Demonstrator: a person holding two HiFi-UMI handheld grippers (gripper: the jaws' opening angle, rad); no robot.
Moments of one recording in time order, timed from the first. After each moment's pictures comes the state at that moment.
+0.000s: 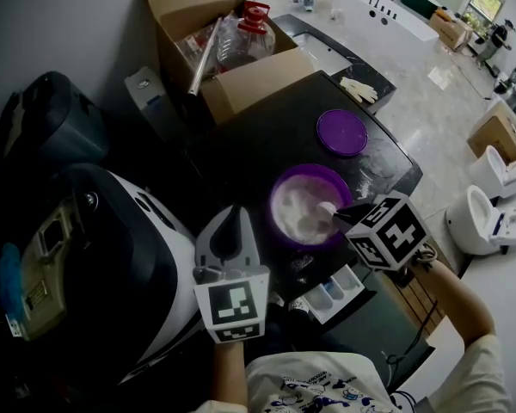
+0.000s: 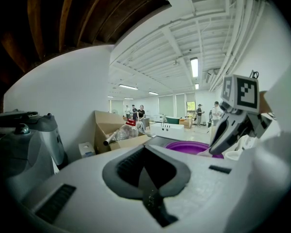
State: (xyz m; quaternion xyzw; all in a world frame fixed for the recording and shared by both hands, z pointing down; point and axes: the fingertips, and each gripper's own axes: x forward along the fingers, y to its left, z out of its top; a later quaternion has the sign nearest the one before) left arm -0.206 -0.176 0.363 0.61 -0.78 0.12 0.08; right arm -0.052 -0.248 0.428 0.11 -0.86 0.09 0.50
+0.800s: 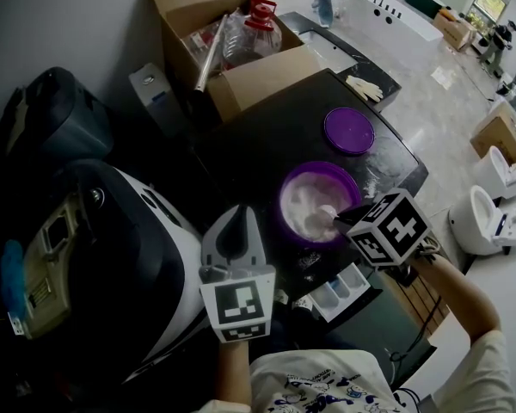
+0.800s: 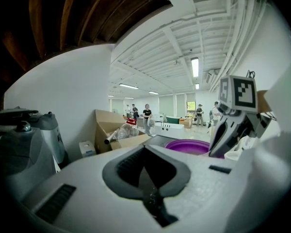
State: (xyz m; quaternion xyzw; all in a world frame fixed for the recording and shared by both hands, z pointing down) left arm -0.211 -0.170 0.366 0.61 -0.78 0.12 0.08; right arm -0.062 -0.233 0.436 0.08 -0.85 0.11 0.52
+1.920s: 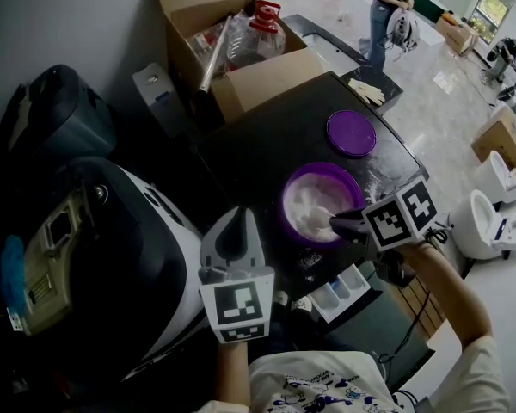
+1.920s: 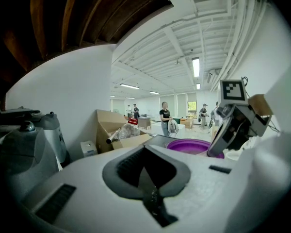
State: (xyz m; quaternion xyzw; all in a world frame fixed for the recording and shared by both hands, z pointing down) left arm -0.214 -0.163 0.366 0.61 -0.78 0.12 0.08; right arm -0.072 -0.227 0.432 0.07 -0.84 0.30 0.44
